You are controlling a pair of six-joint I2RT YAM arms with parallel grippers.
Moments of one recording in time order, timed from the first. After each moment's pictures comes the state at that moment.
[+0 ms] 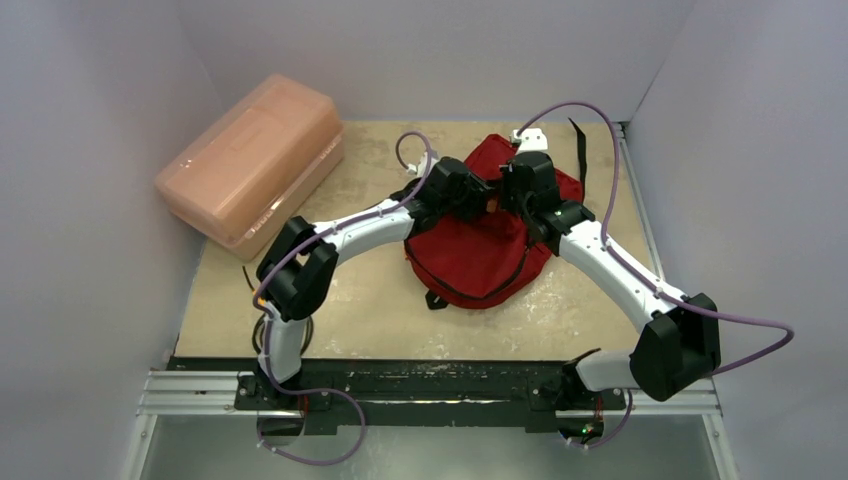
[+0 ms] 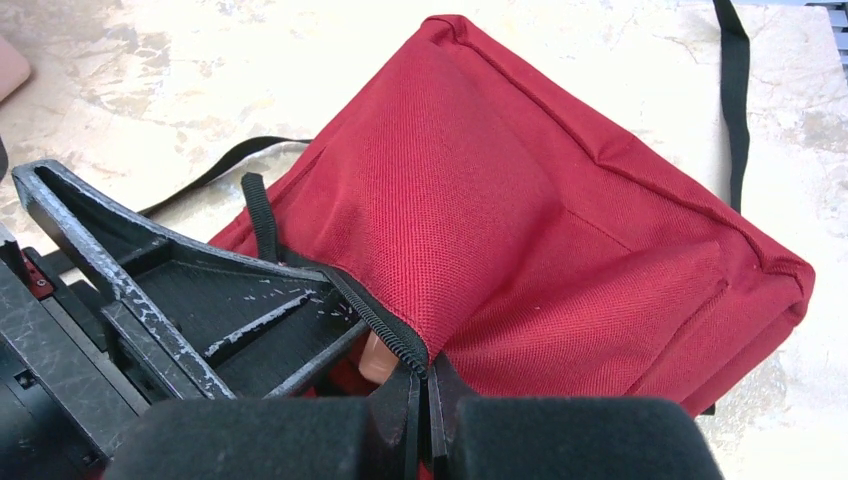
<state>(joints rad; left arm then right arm) -0.78 2.00 1.53 -0.04 -0.16 -1.49 0.46 1.35 1.10 -0.27 0.36 0.22</state>
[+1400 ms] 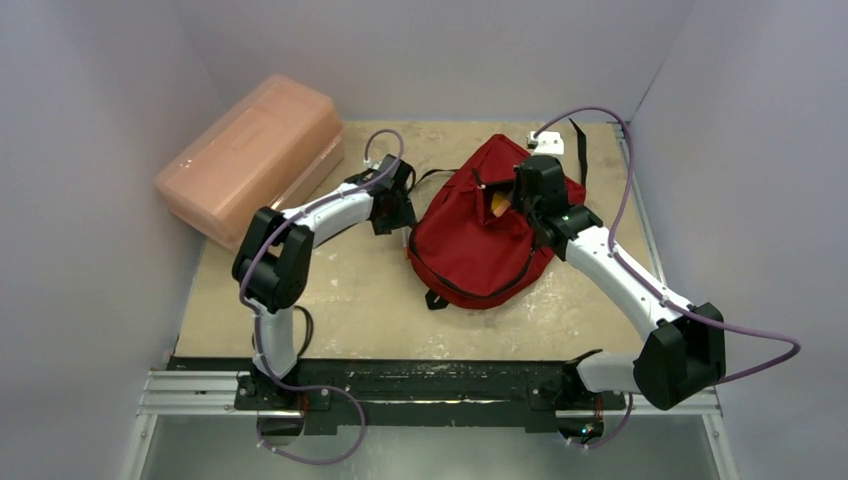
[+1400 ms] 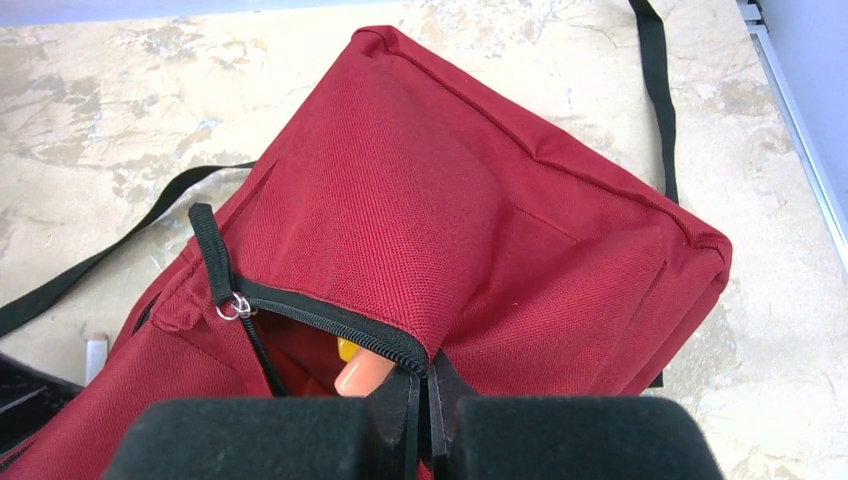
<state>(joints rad) -0.53 1.92 1.40 -0.53 -0.14 -0.77 0.42 1.31 1.06 -0.26 0.45 0.27</state>
